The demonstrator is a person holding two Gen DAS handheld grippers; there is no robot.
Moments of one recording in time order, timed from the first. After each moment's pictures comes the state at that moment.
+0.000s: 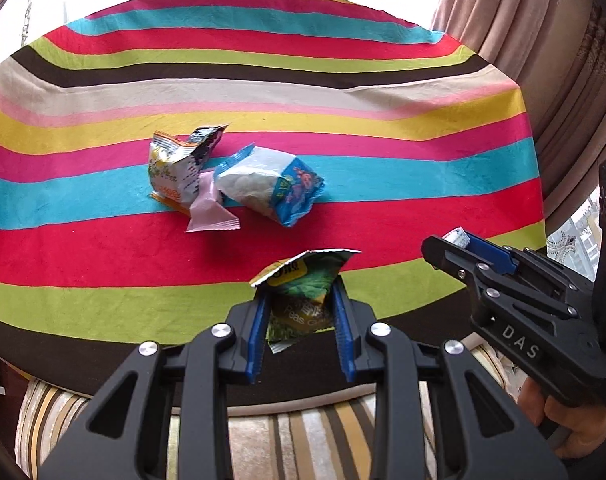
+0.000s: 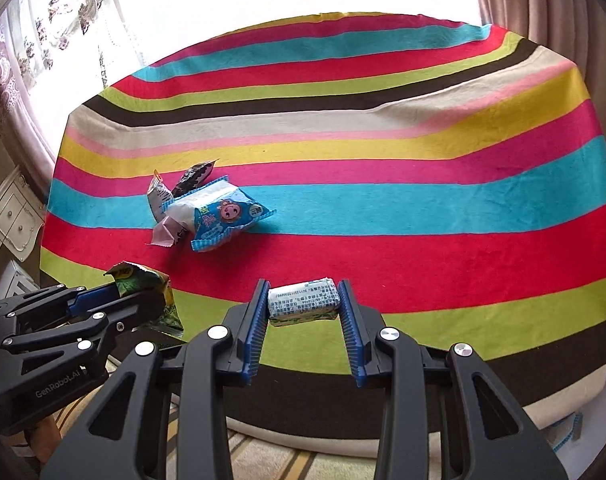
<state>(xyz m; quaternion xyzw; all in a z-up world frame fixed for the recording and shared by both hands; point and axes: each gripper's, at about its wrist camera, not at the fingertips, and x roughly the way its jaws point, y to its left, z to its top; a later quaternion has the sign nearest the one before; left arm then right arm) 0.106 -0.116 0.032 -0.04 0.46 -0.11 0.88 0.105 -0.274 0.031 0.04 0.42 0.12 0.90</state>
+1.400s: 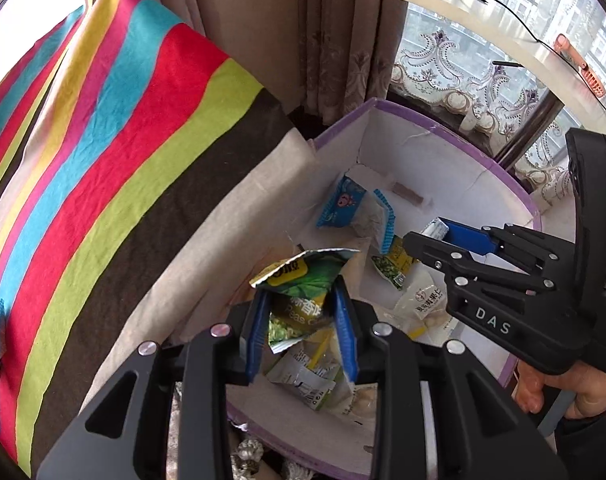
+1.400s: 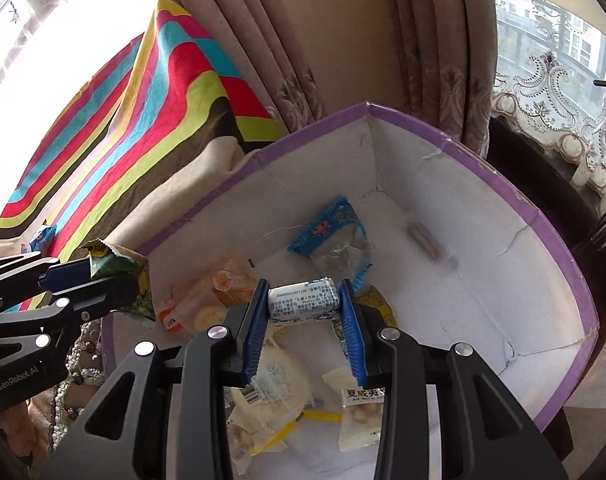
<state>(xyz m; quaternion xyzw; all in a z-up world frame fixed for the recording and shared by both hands) 0.019 -0.451 -0.009 0.24 0.49 -0.35 0.76 -0.077 -0.568 -0.057 0.24 0.44 -0.11 0.86</state>
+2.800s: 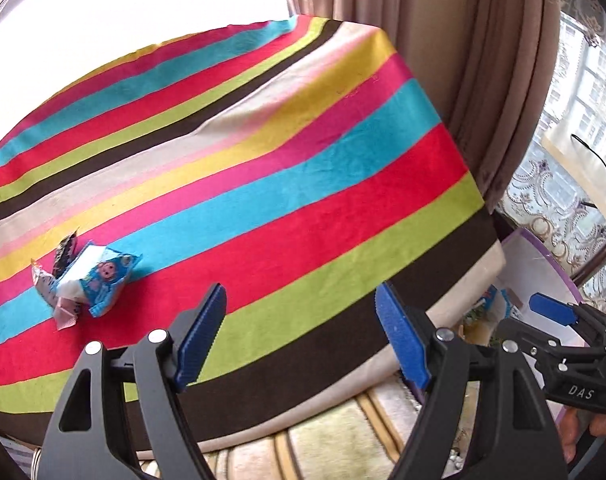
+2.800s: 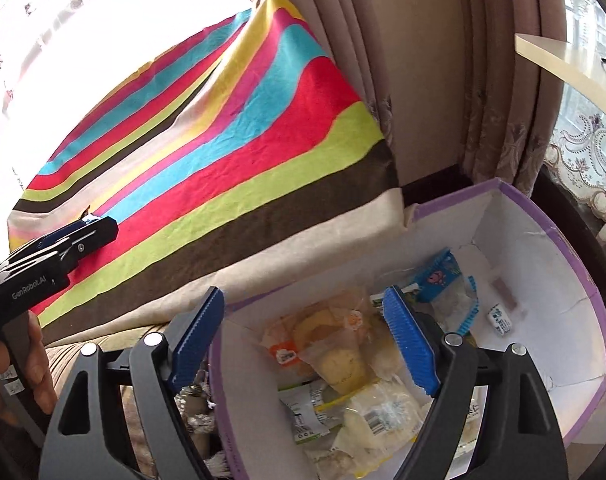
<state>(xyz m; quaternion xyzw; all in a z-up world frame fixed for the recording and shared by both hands) 0.098 -0.276 0.047 0.09 0.41 -0.19 0.89 -0.009 -0.468 0.005 0.18 0.42 -0.03 0.89</state>
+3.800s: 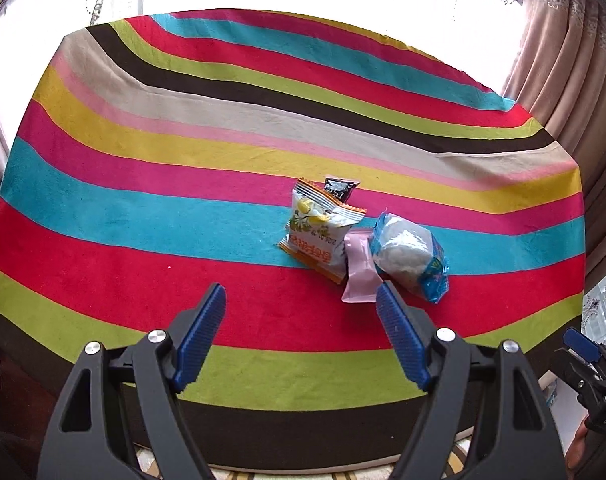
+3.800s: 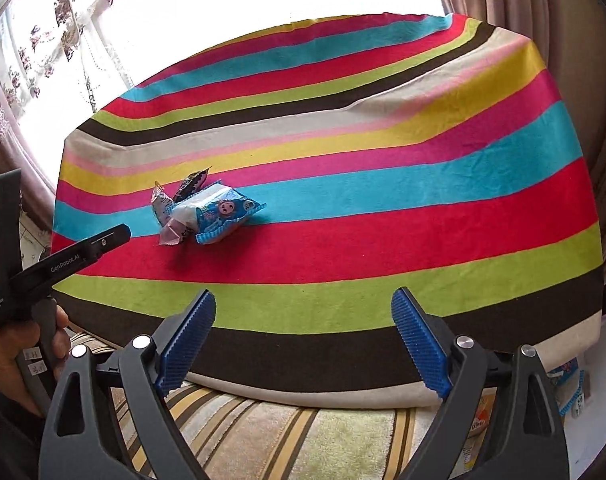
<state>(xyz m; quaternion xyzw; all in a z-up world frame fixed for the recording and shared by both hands) 0.134 -0.004 0.038 -0.09 0.42 -0.02 0.90 0.084 -0.266 0.041 0.06 0.42 0.10 0.90</state>
